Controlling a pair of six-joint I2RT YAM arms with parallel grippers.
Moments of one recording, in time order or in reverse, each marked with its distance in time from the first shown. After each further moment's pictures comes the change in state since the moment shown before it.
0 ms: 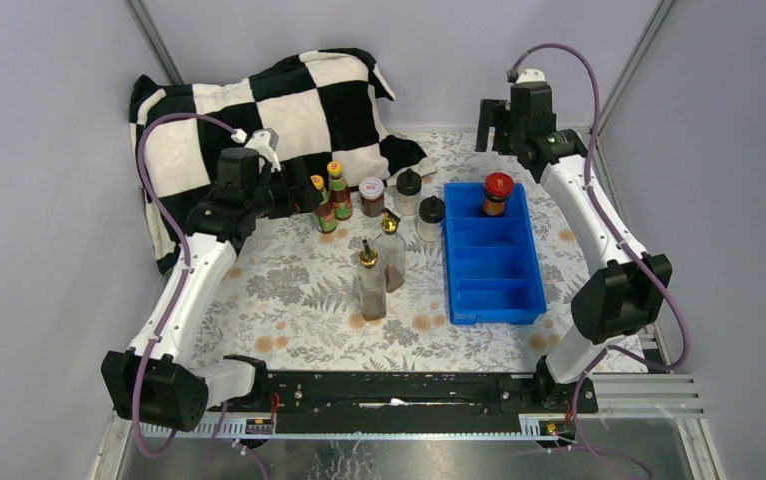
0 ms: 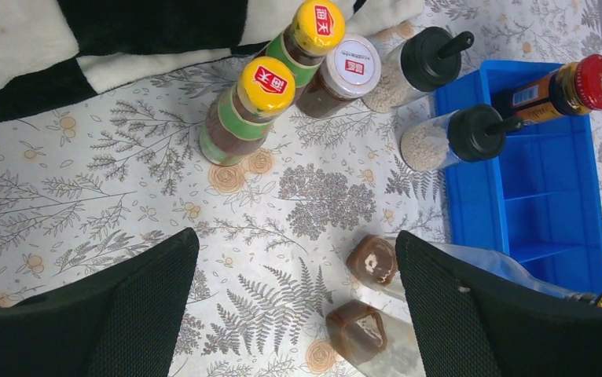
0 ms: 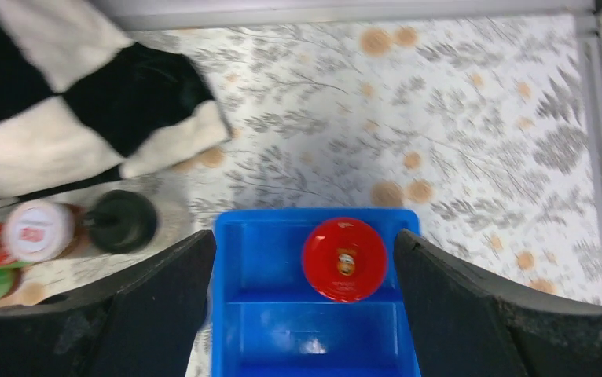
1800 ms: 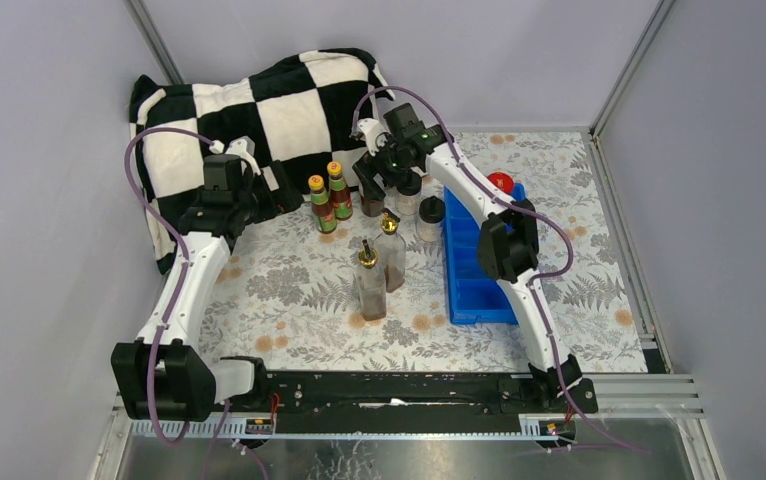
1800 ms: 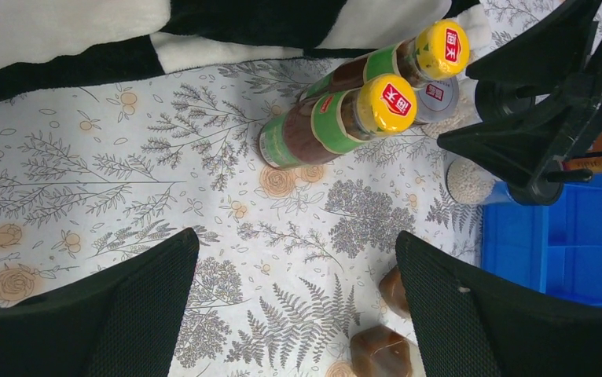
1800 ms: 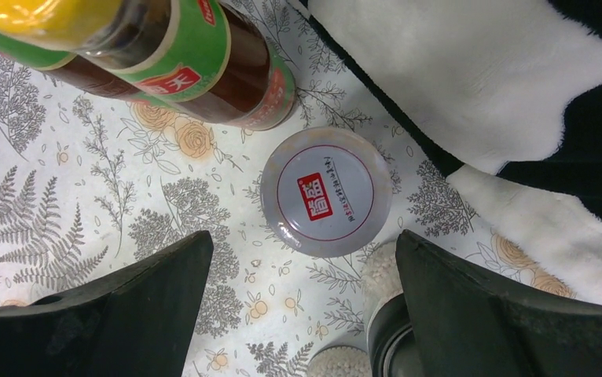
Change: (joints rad) left arm 0.151 0.032 -0.084 0.066 0.008 -0.031; right arm 0.323 0.779 0.763 -0.301 -0.623 -0.494
